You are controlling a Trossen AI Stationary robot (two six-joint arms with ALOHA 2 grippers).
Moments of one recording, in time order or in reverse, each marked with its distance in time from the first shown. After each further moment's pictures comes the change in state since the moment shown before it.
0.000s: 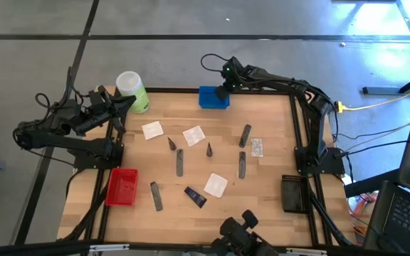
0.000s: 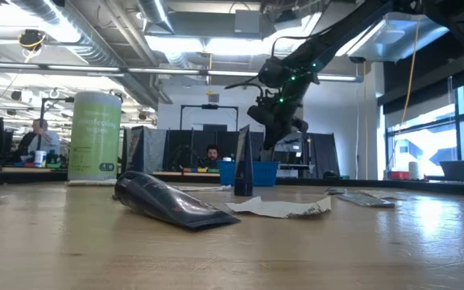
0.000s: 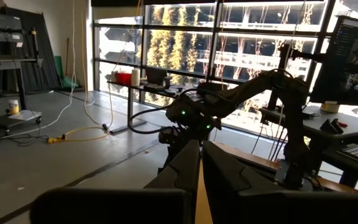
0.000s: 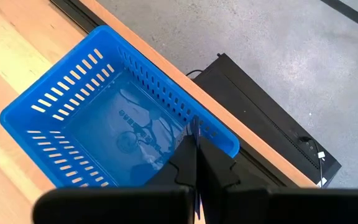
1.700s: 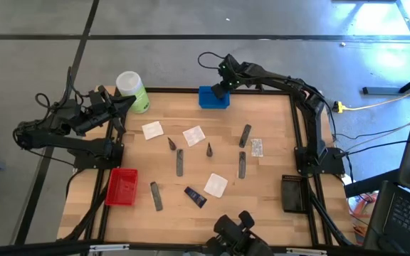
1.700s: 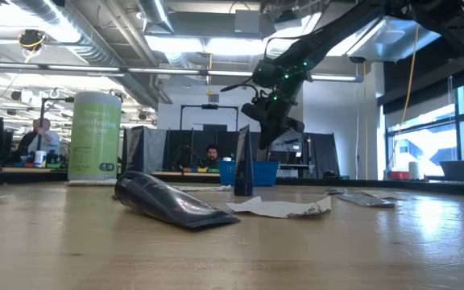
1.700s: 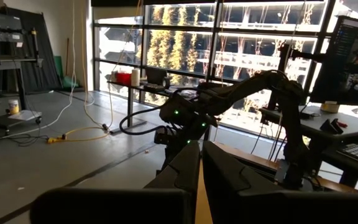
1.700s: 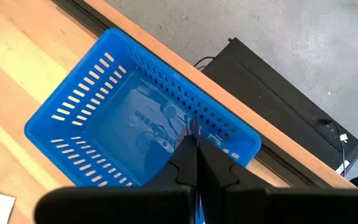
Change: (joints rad) left arm 0.000 0.000 0.000 0.000 0.000 0.000; right arm 0.005 0.068 0.136 -0.127 -0.045 0.090
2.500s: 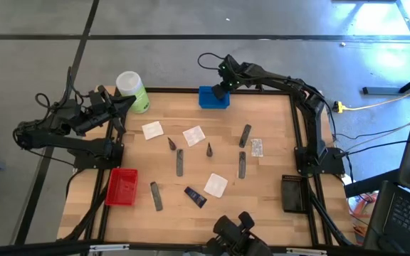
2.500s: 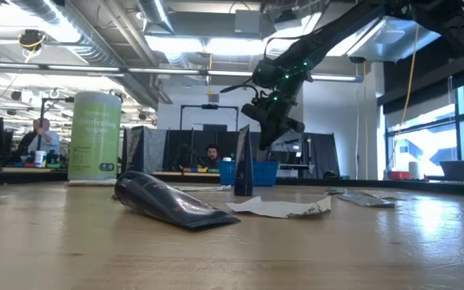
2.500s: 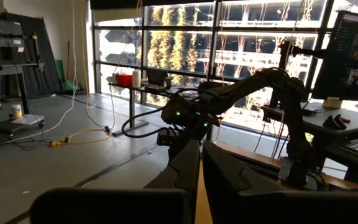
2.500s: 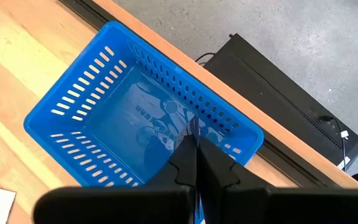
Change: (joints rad) left arm 0.000 0.000 0.000 0.000 0.000 0.033; right arm 0.003 0.000 -0.003 -0.011 -0.003 0.002
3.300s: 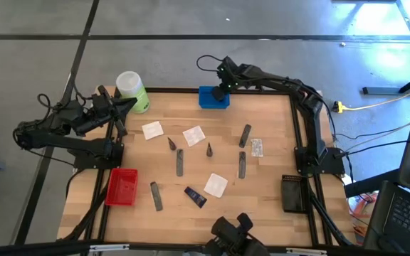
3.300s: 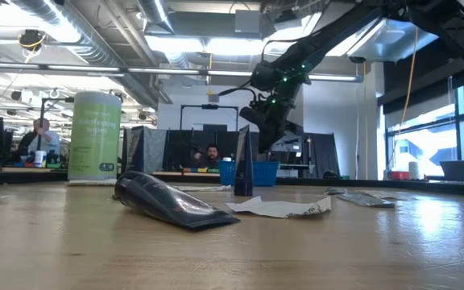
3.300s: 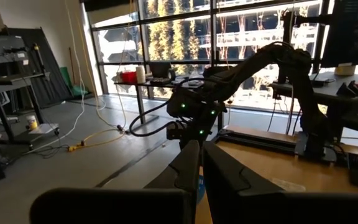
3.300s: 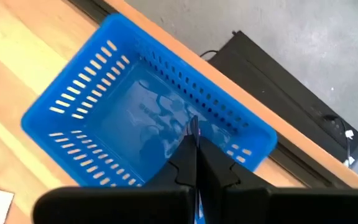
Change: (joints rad) left arm 0.000 0.000 0.000 -0.060 -0.001 0.105; right arm 0.013 0.025 0.001 0.007 0.003 0.002
